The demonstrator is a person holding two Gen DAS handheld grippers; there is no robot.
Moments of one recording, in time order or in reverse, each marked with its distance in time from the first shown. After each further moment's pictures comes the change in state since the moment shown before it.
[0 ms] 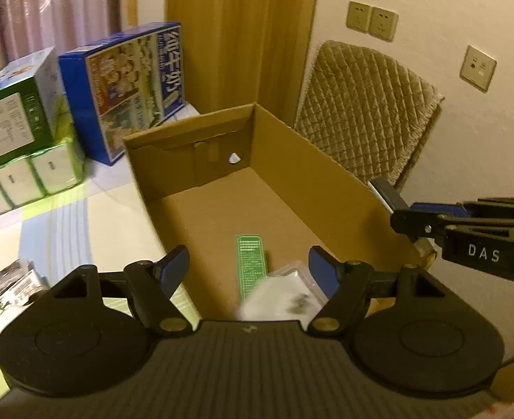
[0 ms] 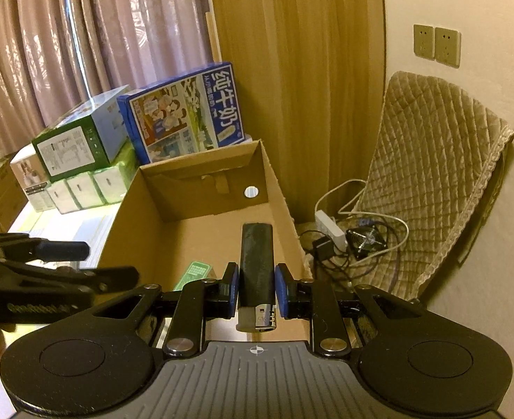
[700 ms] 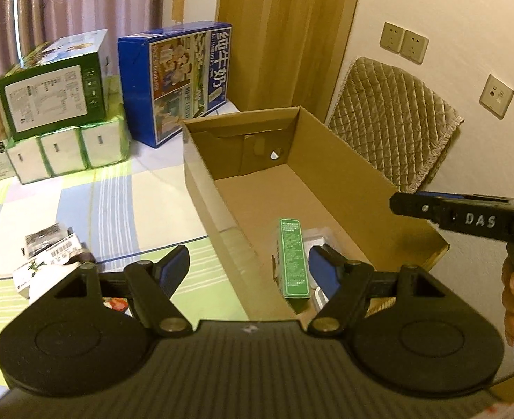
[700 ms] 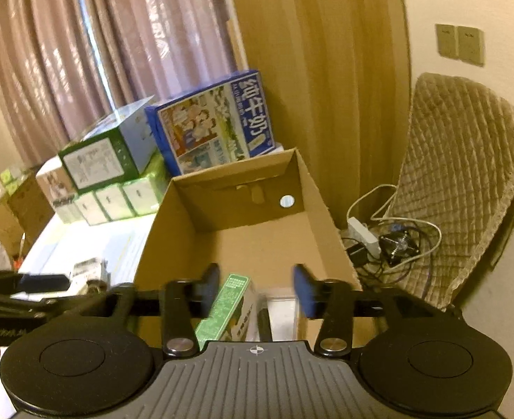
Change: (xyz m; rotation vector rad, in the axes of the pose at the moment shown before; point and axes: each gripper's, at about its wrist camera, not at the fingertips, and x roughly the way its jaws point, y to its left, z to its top) left arm -0.044 0.043 -0.028 -0.107 -0.021 0.047; right arm 0.007 0.015 0.004 0.030 -0.035 0.097
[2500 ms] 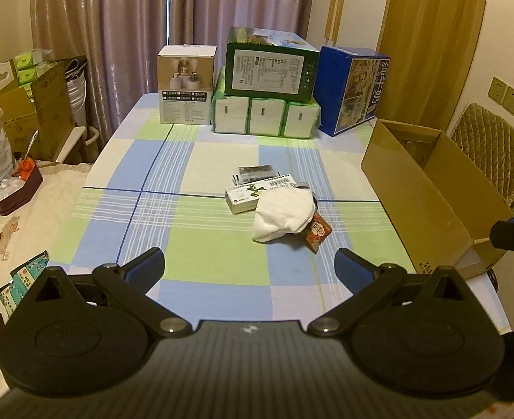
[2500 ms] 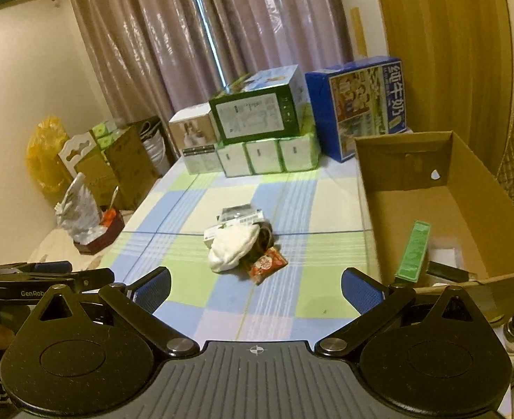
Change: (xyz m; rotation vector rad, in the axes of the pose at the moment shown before) left arm -0.173 0.166 -0.114 -0.232 -0.055 0.304; right arm -0.054 0.193 -0.068 -0.138 0.082 0.257
